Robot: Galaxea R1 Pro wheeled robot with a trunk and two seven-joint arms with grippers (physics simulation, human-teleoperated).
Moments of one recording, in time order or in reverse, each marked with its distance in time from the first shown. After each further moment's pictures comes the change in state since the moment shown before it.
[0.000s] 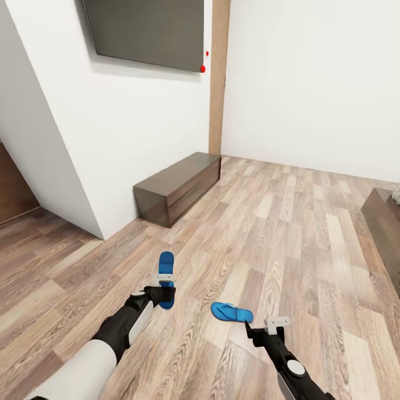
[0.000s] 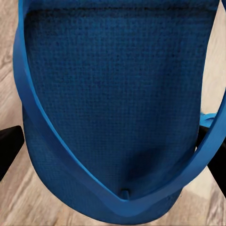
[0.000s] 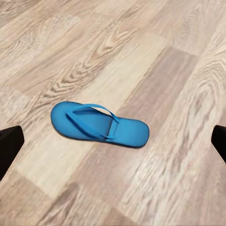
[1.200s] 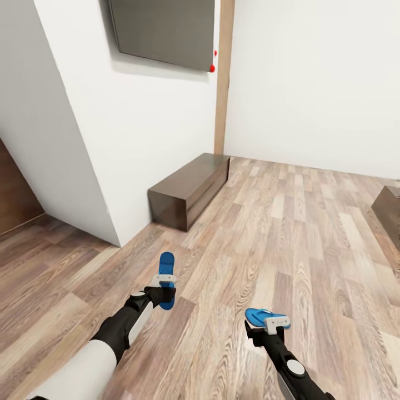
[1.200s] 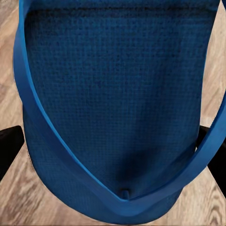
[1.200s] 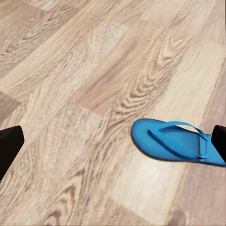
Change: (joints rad) left arm 0.000 0.002 -0.003 0.006 -0.005 -0.005 -0.010; right arm 0.000 0.000 0.002 -0.002 0.002 0.000 -0.002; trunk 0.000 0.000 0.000
